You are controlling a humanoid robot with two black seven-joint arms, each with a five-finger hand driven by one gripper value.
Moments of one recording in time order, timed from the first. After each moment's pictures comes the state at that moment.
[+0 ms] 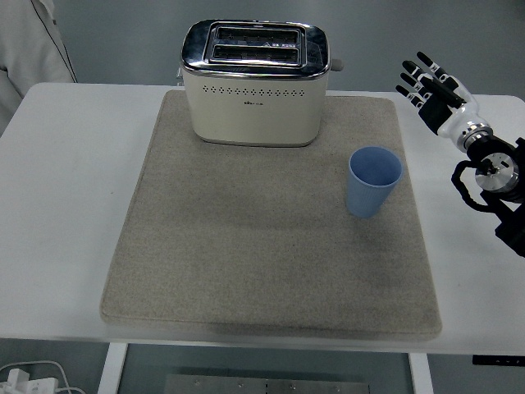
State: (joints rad) left arm -0.02 0.00 -0.13 -0.08 -0.05 -0.10 -0.05; right arm 0.99 -0.21 0.46 0.40 0.23 0.25 0.19
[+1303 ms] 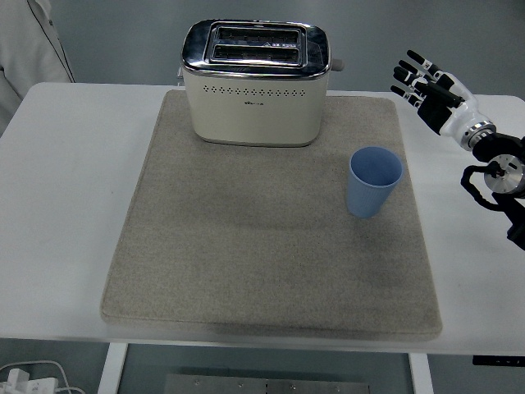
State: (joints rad) left arm -0.02 0.00 -0.12 -0.09 -0.05 -0.10 -0.04; right arm 0.99 -0.26 0.45 0.41 0.09 0.35 0.20
